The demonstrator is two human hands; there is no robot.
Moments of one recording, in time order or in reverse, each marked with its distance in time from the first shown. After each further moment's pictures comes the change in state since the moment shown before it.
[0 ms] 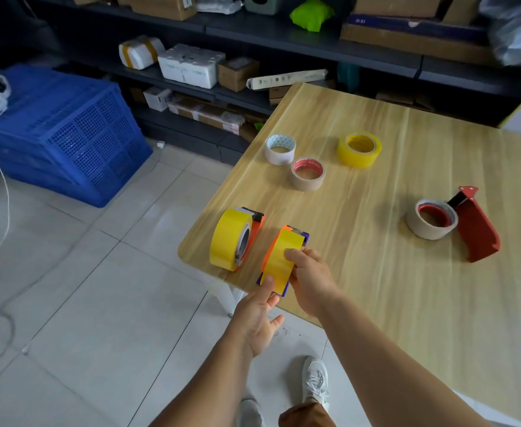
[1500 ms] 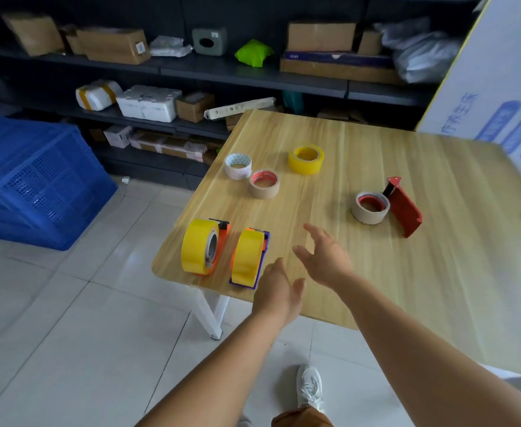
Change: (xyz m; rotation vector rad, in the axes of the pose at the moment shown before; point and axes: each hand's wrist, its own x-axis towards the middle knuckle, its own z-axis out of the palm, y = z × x) left_hand -0.042 -0.017 0.075 1.485 0.012 0.557; right_hand -0.051 -0.037 -0.081 -1.189 0.287 -0.475
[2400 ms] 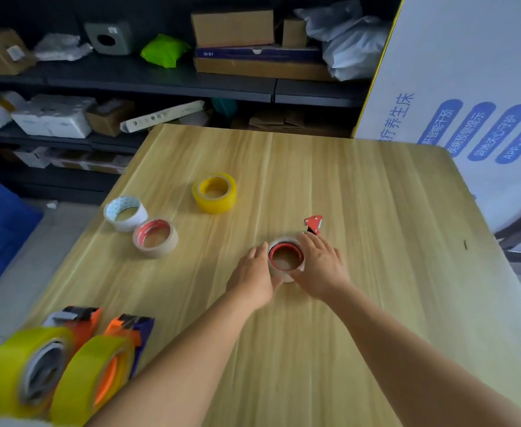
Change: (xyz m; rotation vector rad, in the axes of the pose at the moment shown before) left_hand 0.211 0.179 0.078 0.286 -0.108 0.121; right_hand 0.166 0.184 -0.122 -0.192 0.019 0.021
